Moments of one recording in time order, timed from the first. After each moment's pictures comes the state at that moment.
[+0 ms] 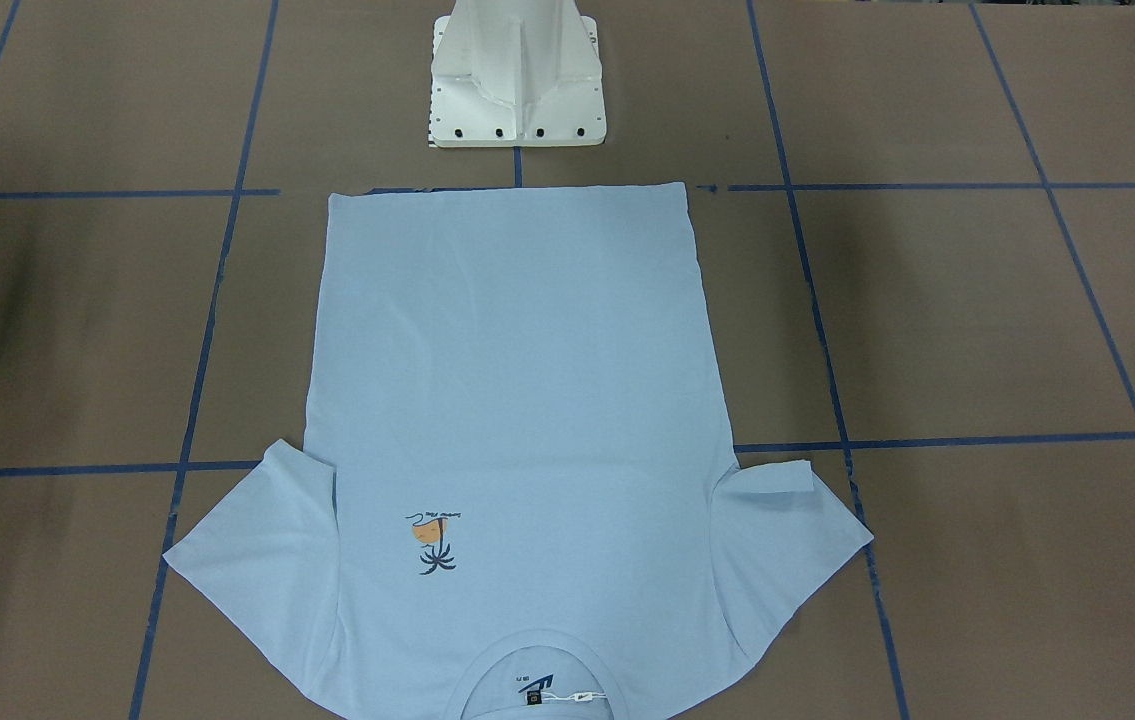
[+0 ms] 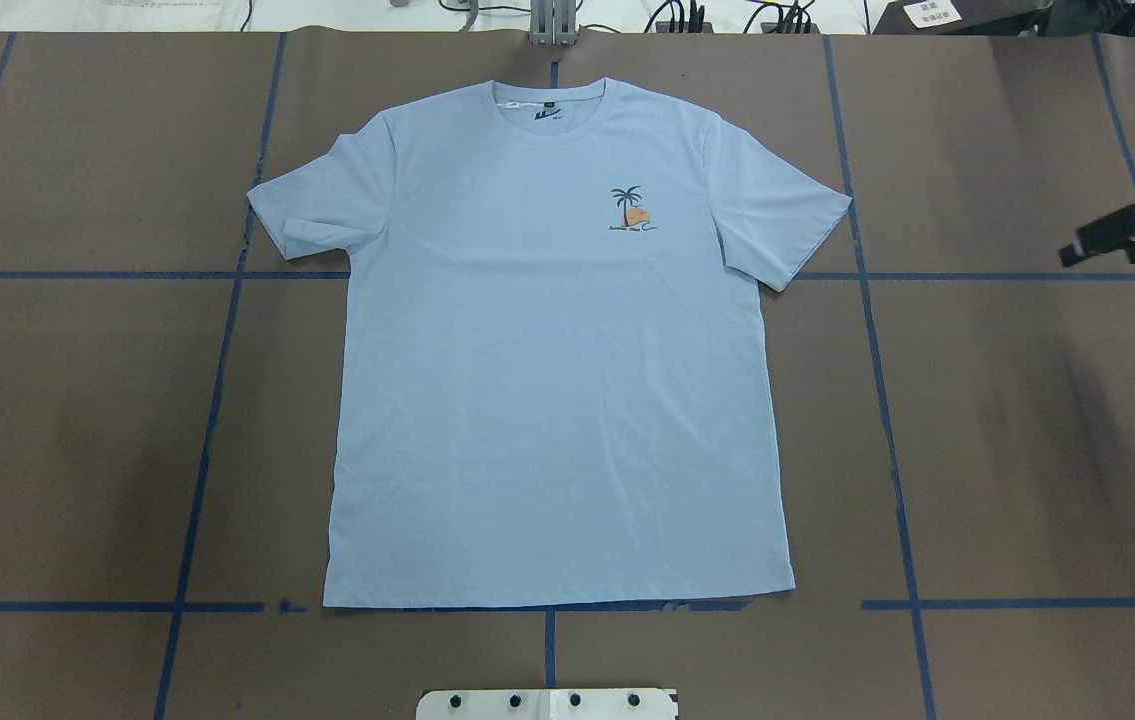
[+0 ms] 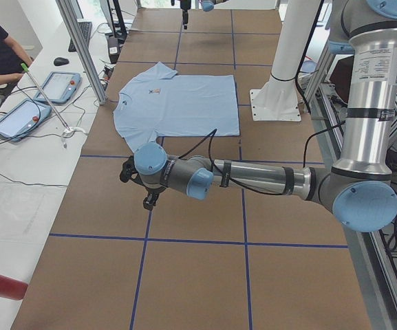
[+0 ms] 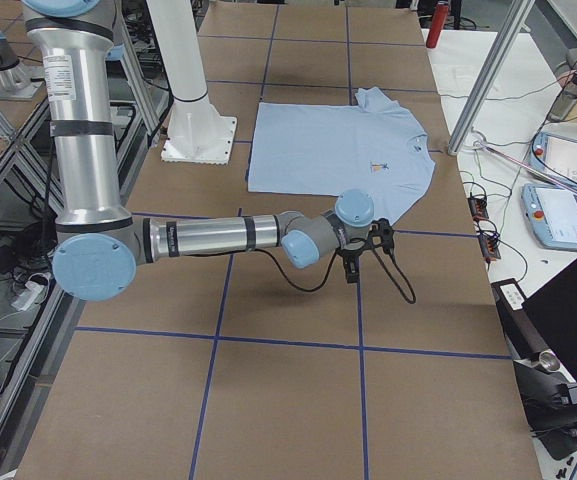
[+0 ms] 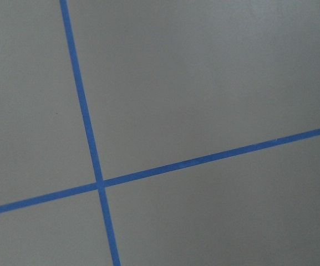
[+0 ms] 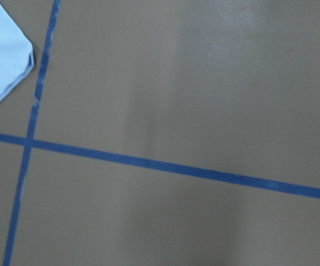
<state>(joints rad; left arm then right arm) -1.49 -1.60 -1.62 -1.85 -2.57 0.00 1.20 -1.43 1.53 -1.07 2.37 0.59</state>
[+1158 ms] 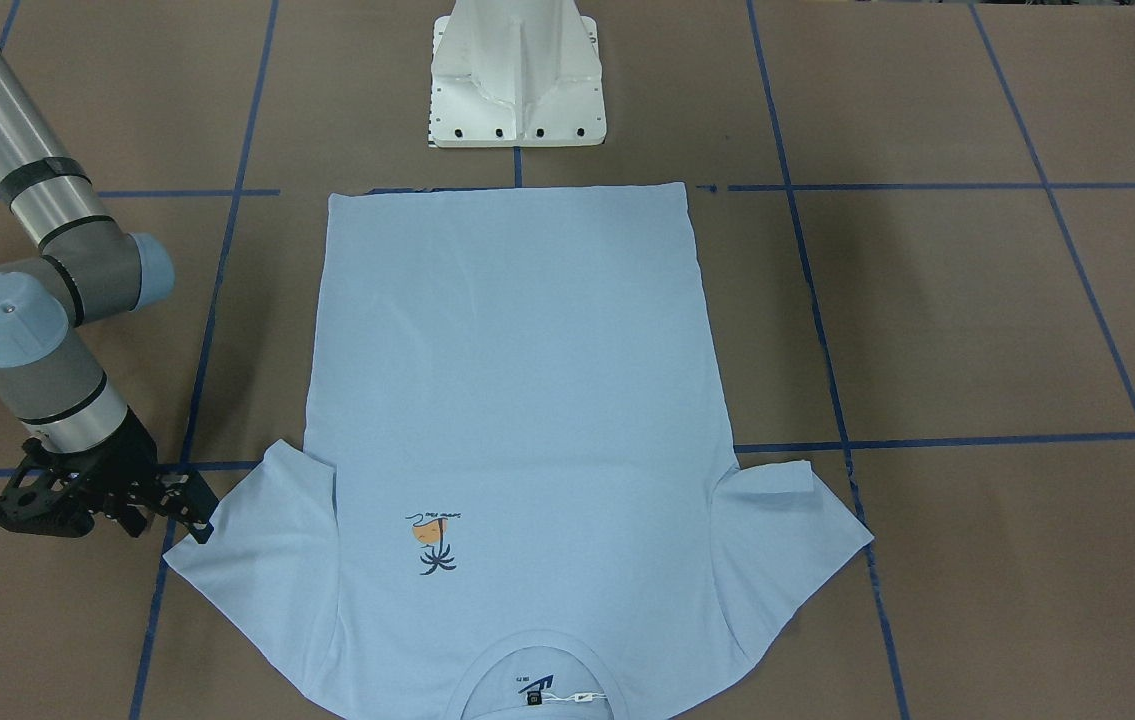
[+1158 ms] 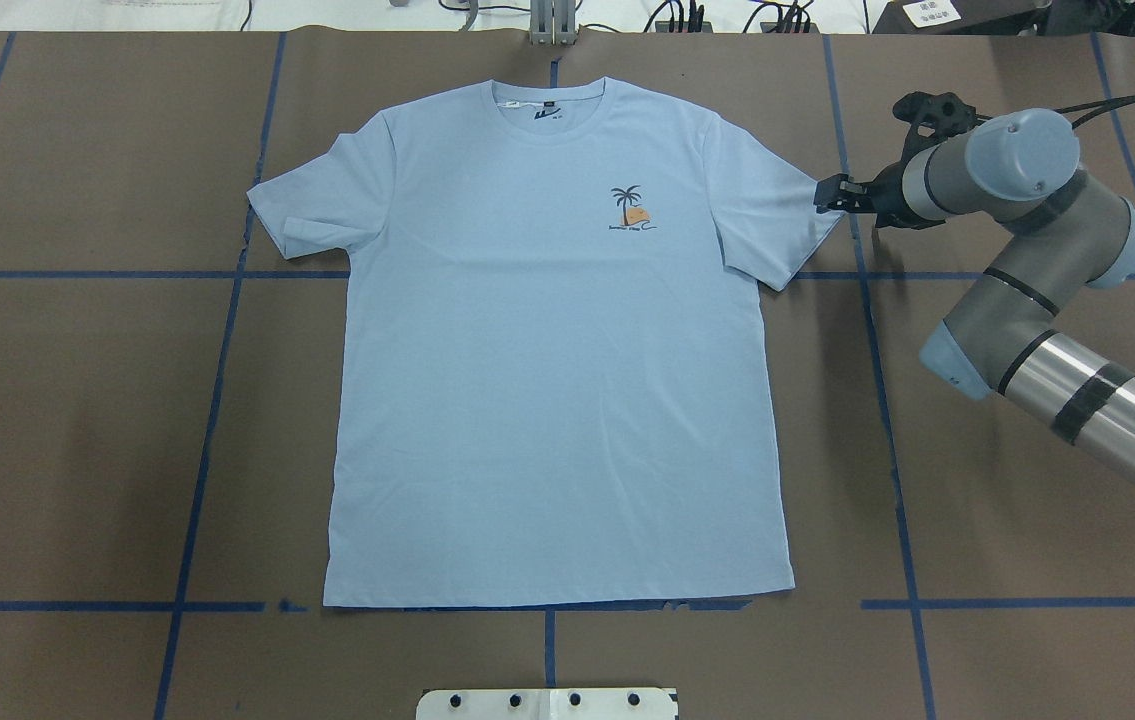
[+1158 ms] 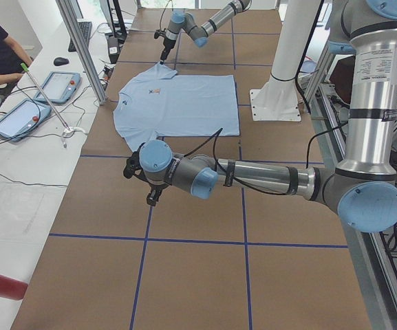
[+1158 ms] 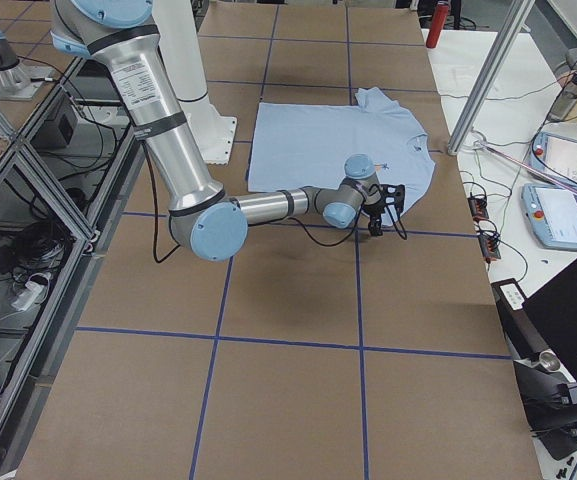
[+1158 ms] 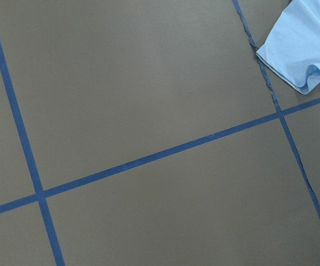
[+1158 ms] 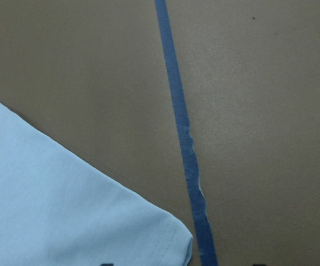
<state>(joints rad) -1.49 -1.58 -1.65 -1.87 -2.59 -0.04 0.88 -1.12 1.21 -0.75 1.84 1.20</state>
